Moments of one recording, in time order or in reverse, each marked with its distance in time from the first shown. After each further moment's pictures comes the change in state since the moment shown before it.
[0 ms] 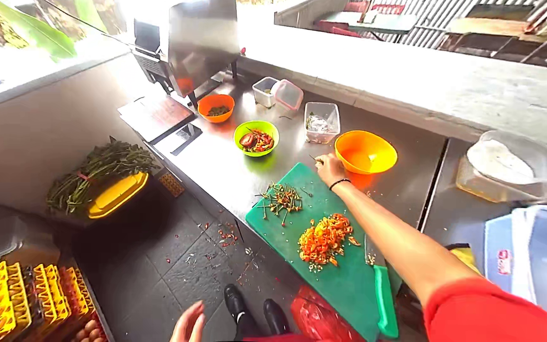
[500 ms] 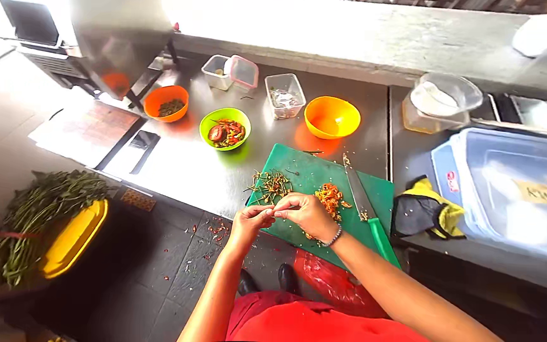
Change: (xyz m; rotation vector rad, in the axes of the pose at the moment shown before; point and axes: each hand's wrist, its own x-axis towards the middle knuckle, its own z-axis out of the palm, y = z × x) left_hand 0.196 0.147 0.125 -0.323 -0.777 -0.133; right_hand -0.171 -0.089 0.038 0.646 0.038 -0.077
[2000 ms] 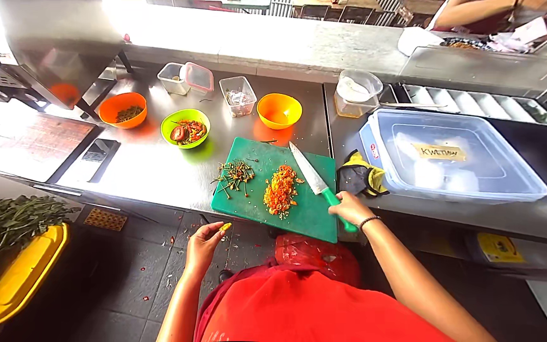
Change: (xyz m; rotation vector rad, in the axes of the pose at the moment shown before) left_hand -0.055 -0.063 -0.049 0.343 0.147 0.117; right_hand -0.104 0.087 -0.135 -0.457 0.207 0.920
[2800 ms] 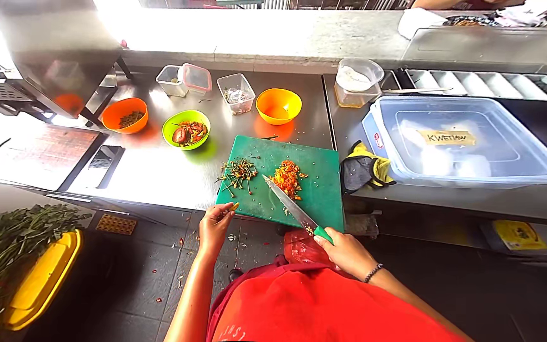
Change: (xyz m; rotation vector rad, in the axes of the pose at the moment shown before) left_hand 0.025 0.029 0.019 0.203 0.011 0.199; right_hand -0.104 0.003 0.056 -0.149 -0.234 -0.113
